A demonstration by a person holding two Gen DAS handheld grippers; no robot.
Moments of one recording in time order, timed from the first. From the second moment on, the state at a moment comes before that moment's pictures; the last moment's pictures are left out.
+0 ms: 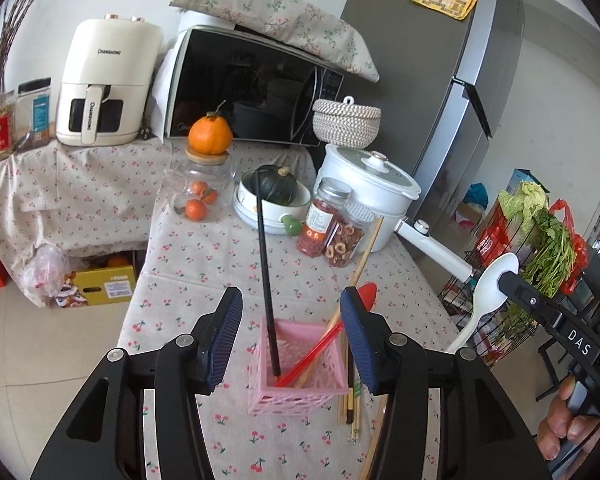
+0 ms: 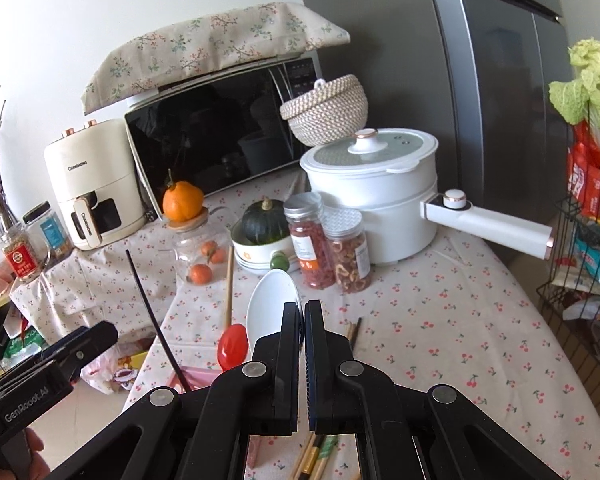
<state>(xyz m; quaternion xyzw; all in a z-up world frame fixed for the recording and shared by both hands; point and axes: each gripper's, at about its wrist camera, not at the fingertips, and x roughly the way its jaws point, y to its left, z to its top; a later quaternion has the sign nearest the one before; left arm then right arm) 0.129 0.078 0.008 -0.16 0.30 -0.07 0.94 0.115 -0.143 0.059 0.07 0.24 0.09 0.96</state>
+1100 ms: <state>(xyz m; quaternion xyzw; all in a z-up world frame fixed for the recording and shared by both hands) 0.128 0.101 -0.037 -0.16 0.44 -0.06 0.88 0.149 -0.085 0.022 0.06 0.24 0.11 0.96</state>
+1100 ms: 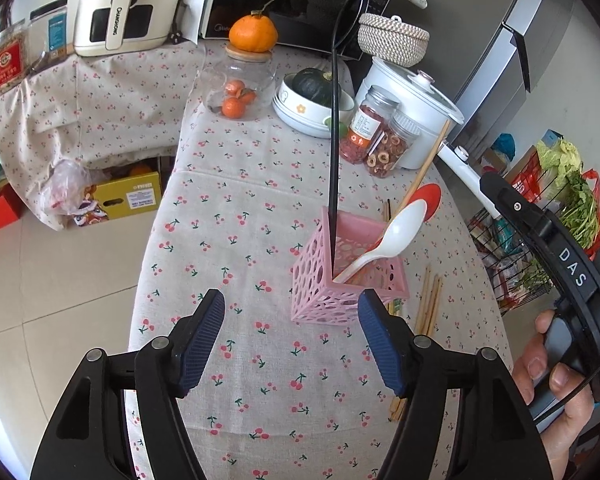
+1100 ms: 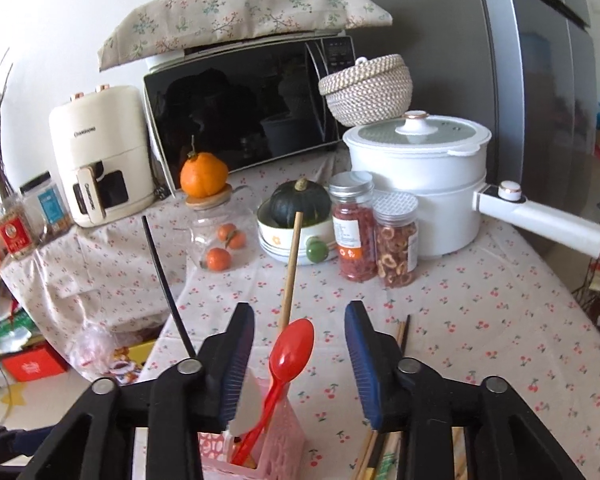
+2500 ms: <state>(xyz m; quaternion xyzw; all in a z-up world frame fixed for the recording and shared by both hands) 0.128 -0.013 -0.097 -0.03 0.54 -0.12 0.83 0.187 -0.229 -0.110 0.07 0.55 -0.02 0.83</state>
